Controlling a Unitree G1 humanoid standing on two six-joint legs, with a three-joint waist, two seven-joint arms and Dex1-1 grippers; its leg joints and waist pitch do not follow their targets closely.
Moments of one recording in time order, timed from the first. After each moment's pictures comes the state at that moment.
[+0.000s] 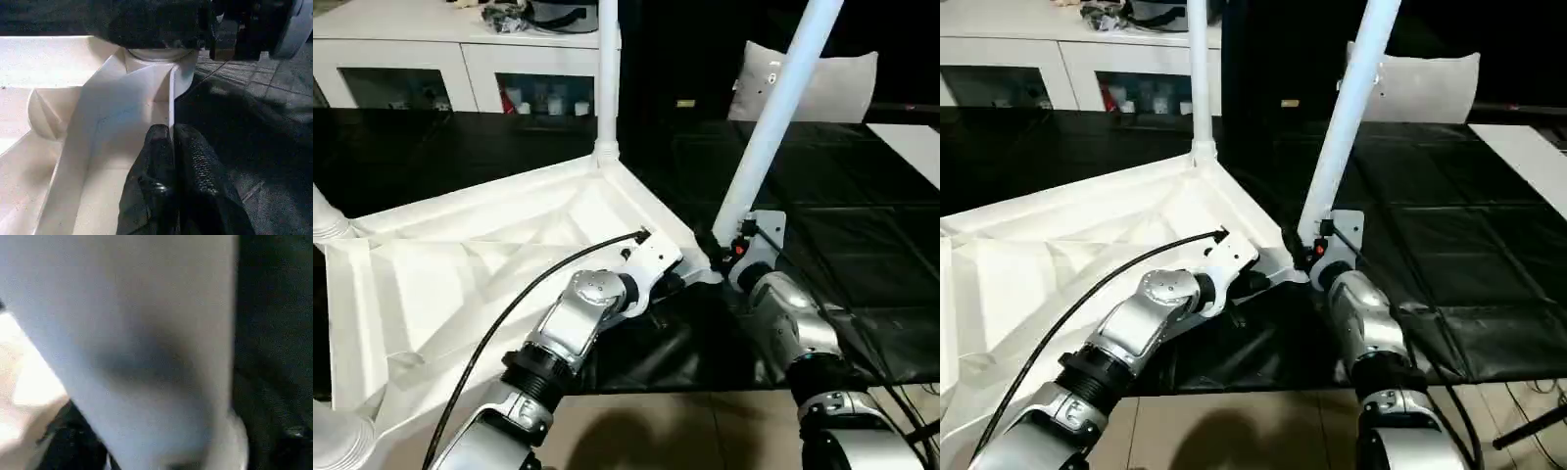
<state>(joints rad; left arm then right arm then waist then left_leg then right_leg) -0.58 0.00 -0.33 0.49 0.10 0.37 -0.60 -0.53 -0.11 -0.14 0.78 0.28 0.02 0.35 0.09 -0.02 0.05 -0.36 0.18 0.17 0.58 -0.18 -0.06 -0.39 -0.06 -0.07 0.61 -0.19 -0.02</state>
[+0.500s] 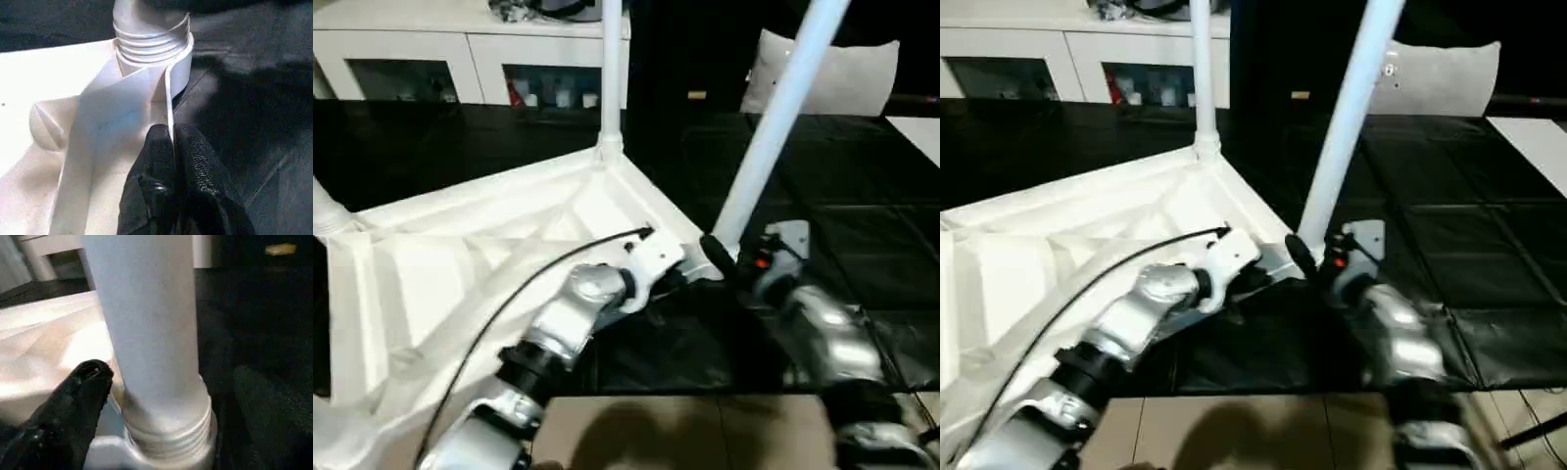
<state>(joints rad) -0.59 0.12 -0.36 0.49 0.11 0.26 -0.70 -0.38 -0.29 -0.10 0.53 0.33 0.06 0.70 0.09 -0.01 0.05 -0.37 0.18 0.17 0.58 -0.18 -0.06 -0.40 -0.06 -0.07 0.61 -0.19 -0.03</state>
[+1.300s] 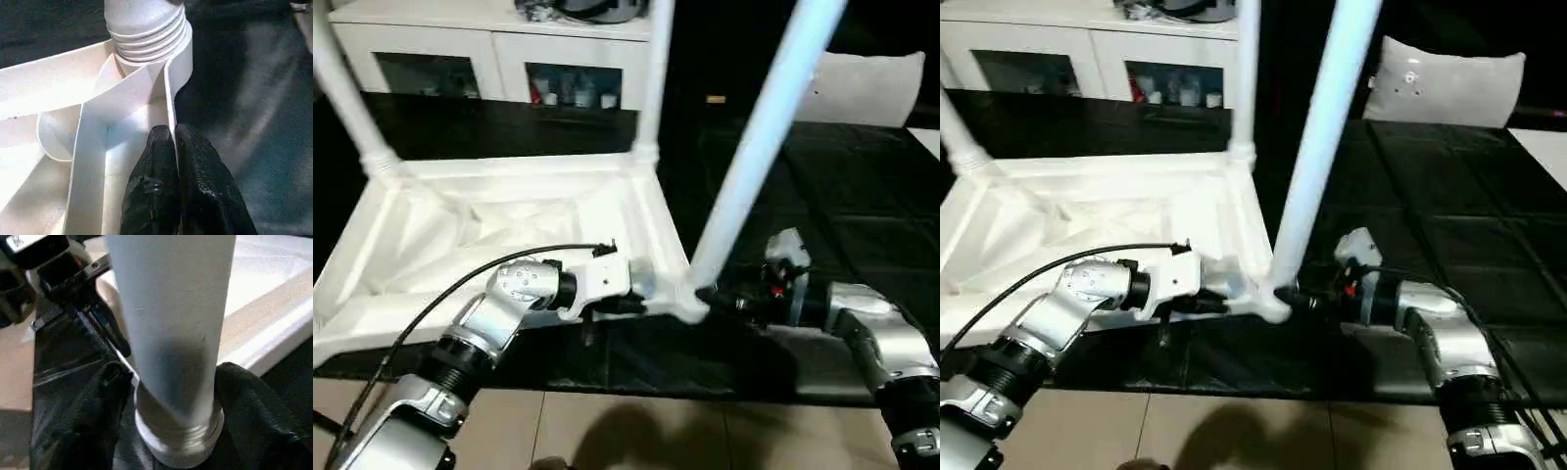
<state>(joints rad) -0.55 0.39 -0.42 0.45 0.08 -0.07 -1.13 -0.38 -0.48 0.09 0.44 0.32 0.15 1.21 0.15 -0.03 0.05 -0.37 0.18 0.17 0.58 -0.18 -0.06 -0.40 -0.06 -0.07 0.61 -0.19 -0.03</state>
